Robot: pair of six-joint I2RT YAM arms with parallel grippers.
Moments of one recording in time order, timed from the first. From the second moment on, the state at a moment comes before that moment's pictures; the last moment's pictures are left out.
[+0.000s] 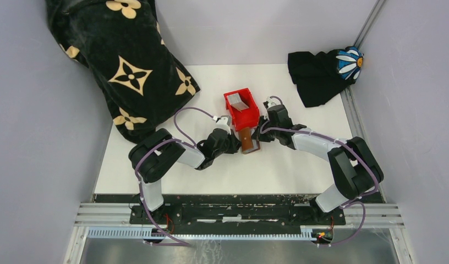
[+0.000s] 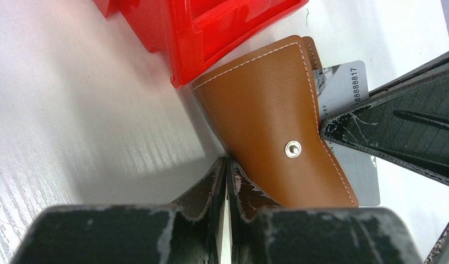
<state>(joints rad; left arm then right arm) -0.81 1.87 0.68 0.70 -0.07 -0.66 0.49 1.57 0.82 -0.02 -0.18 0.56</state>
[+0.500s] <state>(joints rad) -0.81 1.90 0.69 0.74 -0.07 -0.66 0.57 1.55 0.83 0.01 -0.20 0.59</state>
